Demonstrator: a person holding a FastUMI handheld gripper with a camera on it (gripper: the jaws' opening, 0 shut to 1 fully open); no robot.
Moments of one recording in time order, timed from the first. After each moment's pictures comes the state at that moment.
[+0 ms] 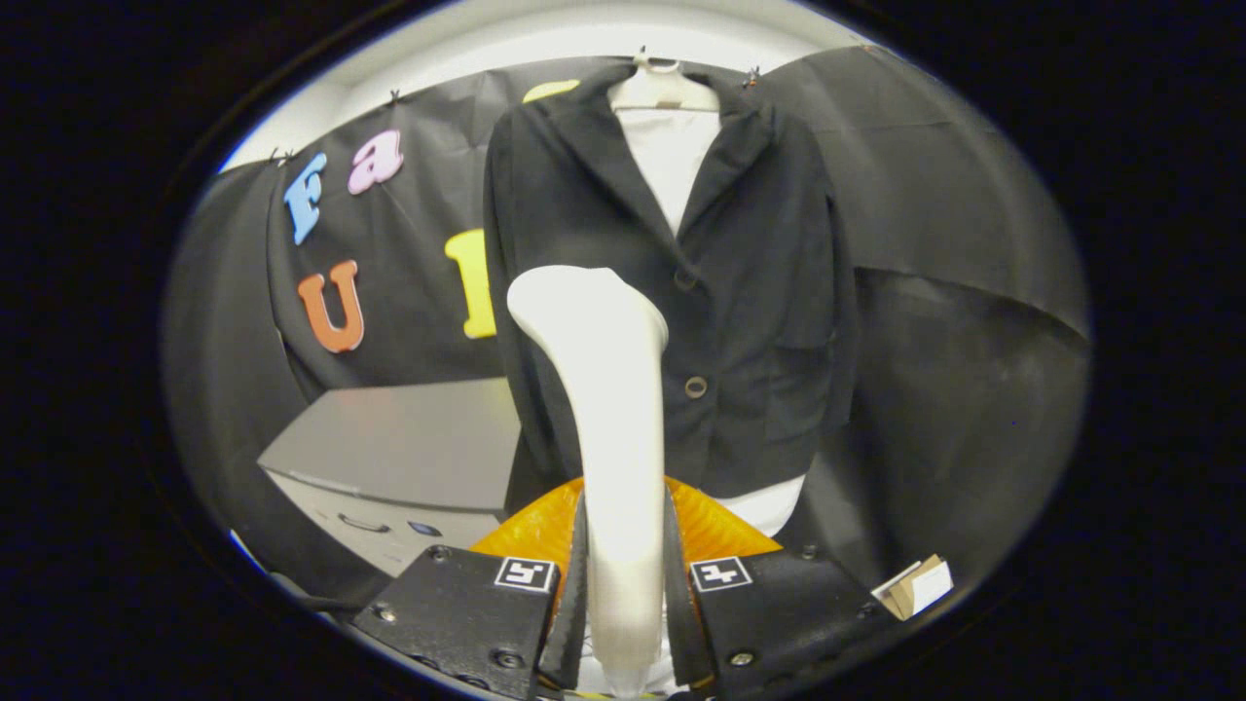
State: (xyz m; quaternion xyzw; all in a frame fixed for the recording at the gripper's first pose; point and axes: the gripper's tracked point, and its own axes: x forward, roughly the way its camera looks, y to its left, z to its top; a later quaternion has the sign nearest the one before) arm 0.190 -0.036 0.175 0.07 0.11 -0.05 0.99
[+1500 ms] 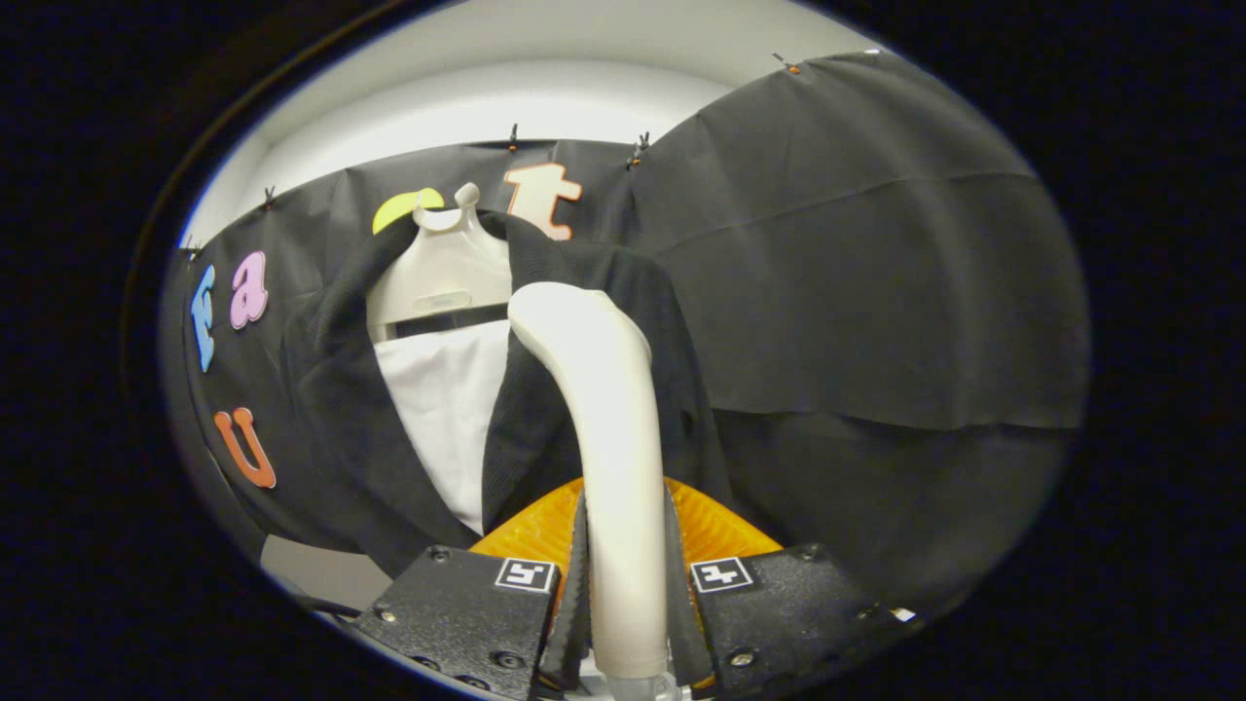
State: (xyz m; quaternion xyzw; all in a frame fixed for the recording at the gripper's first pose) arm 0.265 -0.200 0.354 0.11 0.00 -0.18 0.98
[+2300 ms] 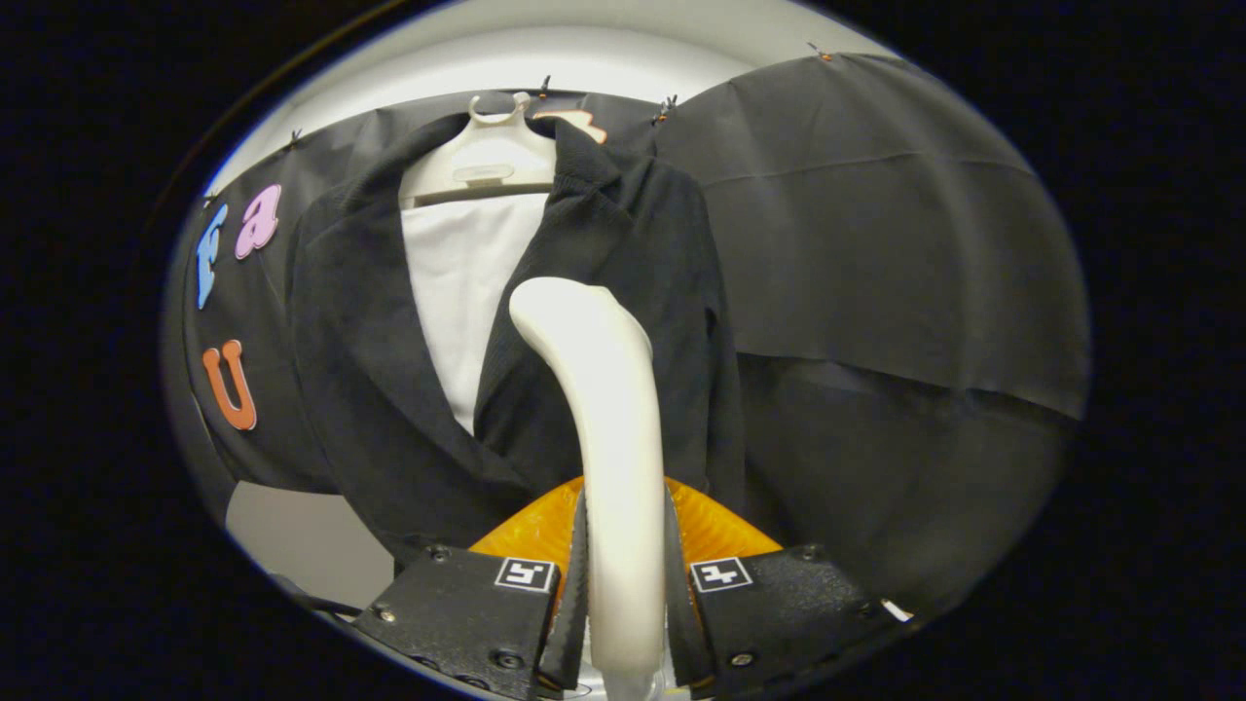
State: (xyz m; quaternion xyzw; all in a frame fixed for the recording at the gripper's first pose) arm 0.271 -0.170 0.268 0.08 0.06 -0.19 0.98
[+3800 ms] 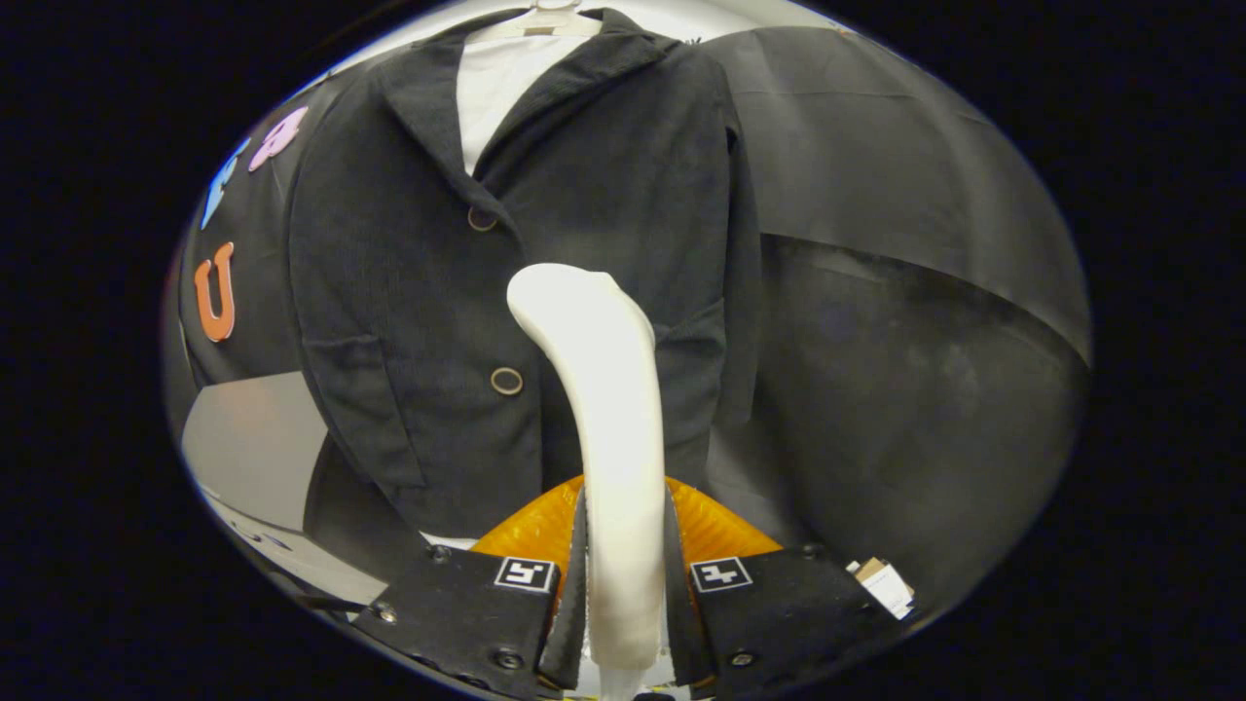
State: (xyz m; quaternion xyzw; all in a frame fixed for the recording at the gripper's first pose) arm 0.276 -0.160 0.099 0.06 0.17 -0.21 0.96
